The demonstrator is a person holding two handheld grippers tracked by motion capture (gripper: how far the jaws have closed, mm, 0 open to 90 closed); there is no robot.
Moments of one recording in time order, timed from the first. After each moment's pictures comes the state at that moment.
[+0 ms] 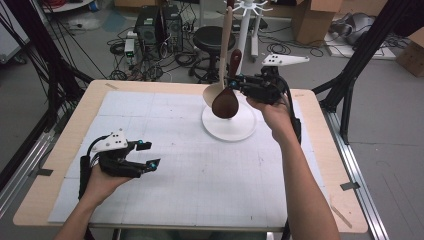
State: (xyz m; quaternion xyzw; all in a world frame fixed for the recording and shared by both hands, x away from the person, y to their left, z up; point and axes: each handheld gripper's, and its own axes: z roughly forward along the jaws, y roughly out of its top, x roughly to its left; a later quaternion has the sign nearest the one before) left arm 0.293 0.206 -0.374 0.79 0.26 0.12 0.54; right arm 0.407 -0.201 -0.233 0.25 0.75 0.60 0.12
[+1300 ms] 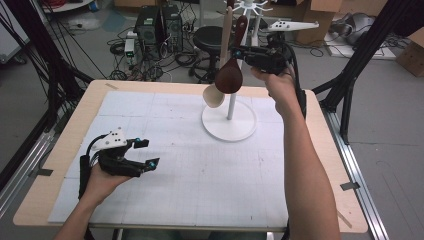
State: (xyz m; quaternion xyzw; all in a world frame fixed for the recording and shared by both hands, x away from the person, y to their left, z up) left arm 0.295 0.208 -0.375 0.79 0.27 0.12 0.54; right arm 0.440 -0.203 -0.178 0.27 0.74 0.60 0.15
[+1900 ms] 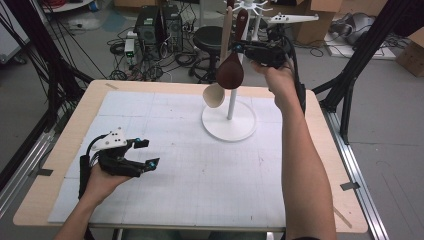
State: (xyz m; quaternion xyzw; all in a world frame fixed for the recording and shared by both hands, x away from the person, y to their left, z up) left arm 0.295 0.208 -0.374 0.79 0.27 0.12 0.54; right arm 0.449 -0.203 -0.171 0.29 0.74 0.59 0.15
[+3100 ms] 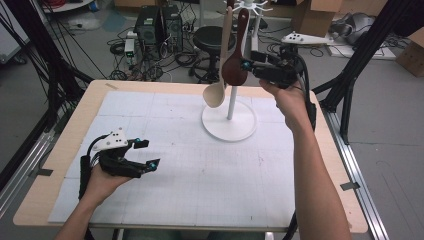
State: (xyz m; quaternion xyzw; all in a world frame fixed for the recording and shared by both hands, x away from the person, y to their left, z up) left arm 0.294 0.205 -0.375 0.79 0.28 0.12 0.53; right arm 0.412 -0.225 -0.194 0.31 0.72 0.60 0.16
